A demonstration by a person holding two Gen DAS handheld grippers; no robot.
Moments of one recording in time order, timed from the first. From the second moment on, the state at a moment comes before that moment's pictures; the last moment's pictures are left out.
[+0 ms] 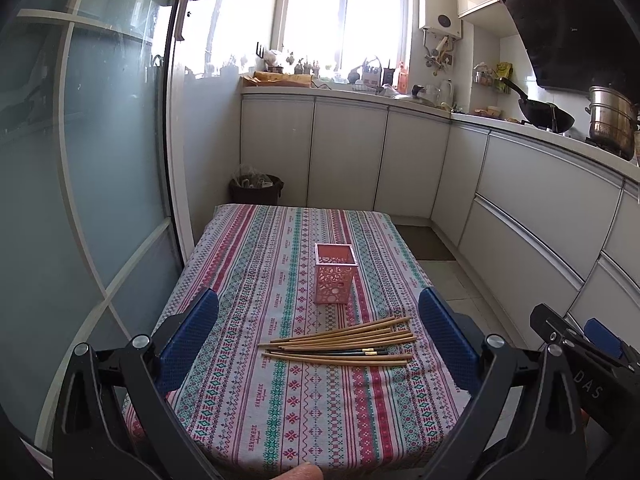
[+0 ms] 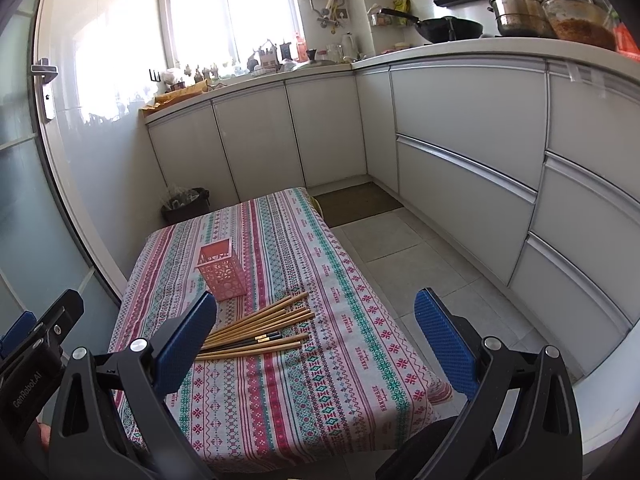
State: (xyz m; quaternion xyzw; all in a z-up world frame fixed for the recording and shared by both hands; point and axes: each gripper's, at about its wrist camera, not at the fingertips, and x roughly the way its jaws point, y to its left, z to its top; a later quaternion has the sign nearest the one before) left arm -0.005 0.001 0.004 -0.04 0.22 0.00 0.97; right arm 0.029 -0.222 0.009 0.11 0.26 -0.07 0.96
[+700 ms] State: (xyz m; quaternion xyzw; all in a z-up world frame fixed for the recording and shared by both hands) left arm -0.003 0.004 0.003 -0.04 0.22 -0.01 0.97; right arm 0.028 -0.221 0.009 0.11 0.26 -0.07 0.96
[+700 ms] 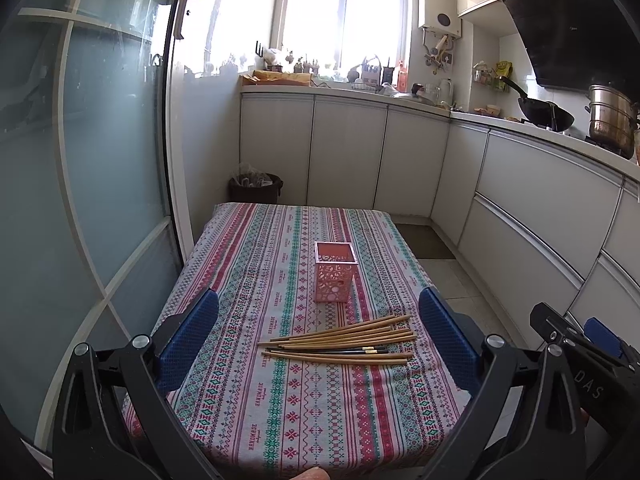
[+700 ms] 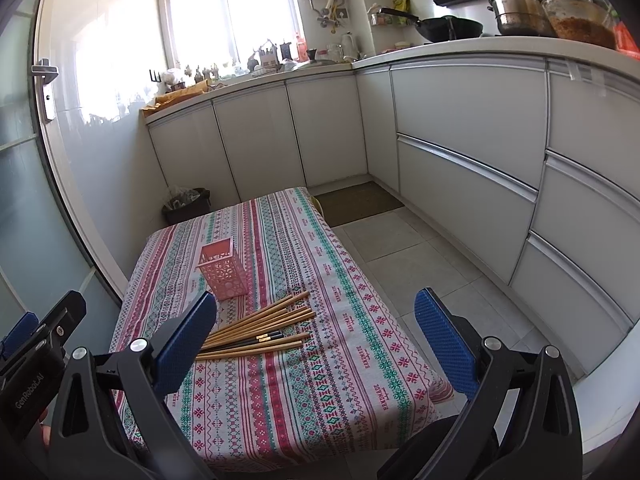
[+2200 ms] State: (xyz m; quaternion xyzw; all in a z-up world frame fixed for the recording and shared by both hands) left arm 0.185 -0.137 -0.193 0.40 0.50 -0.52 0.56; right arm 0.175 -0.346 -0.115 0.20 0.46 -0.15 0.85
